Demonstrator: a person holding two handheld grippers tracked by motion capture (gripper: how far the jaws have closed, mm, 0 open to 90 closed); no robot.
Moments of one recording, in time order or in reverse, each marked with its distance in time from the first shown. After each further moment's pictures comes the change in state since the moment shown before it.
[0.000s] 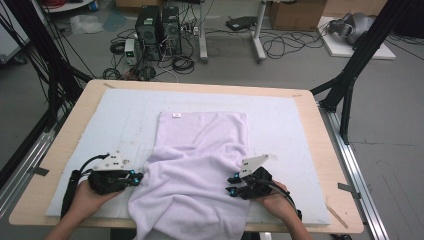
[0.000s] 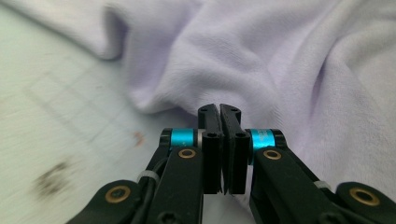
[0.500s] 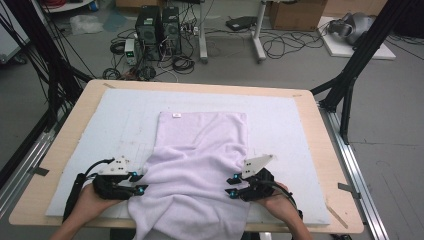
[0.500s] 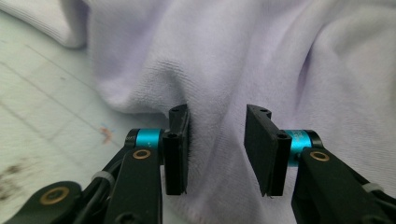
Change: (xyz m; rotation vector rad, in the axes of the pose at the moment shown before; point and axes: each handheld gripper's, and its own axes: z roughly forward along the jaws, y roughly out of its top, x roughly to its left) left arm -0.015 -0.005 0.032 0.072 -0.069 0.024; right arm 0.009 0.005 -0.009 -0.046 0.043 -0.022
